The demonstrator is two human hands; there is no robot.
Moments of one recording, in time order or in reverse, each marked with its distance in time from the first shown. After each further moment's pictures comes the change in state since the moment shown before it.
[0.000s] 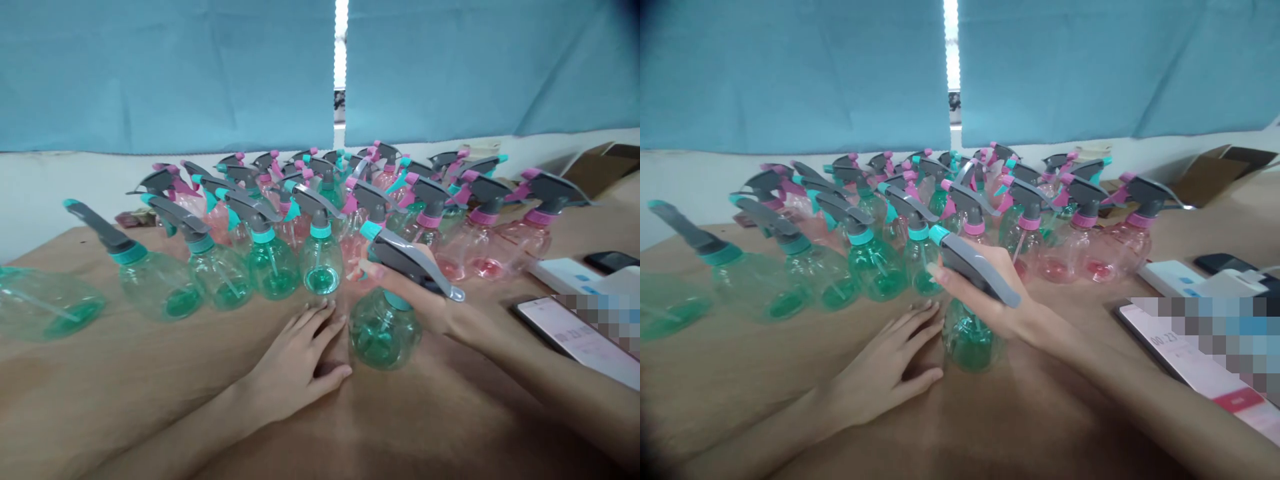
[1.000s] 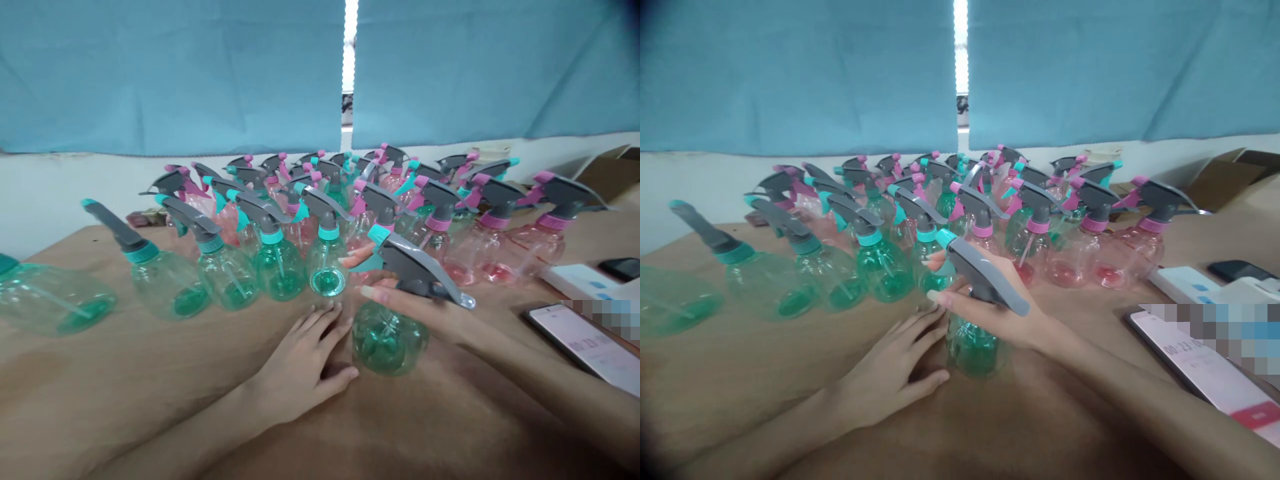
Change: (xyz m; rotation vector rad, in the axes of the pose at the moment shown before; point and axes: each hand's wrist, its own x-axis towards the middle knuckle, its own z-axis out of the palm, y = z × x) left_hand 0.001 0.001 0.000 -0.046 -0.001 0.012; right_hand 0.000 0.003 0.005 0.330 -0.120 0.130
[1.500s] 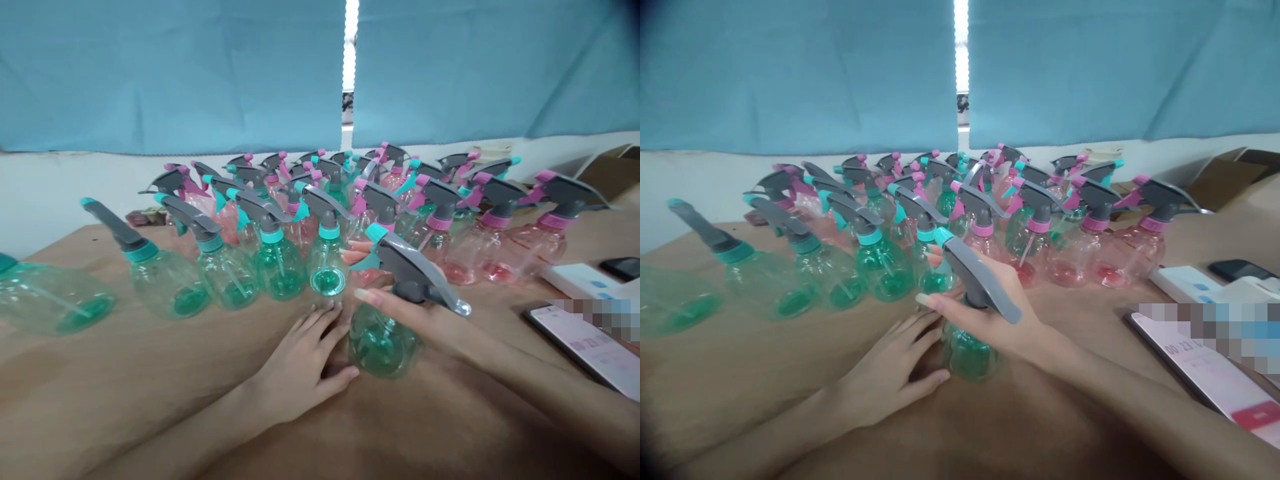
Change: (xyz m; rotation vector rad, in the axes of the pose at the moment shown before) left_hand 0.000 -0.002 0.002 -0.035 0.027 0.010; right_hand -0.002 0.000 0.013 -0.119 0.148 0.022
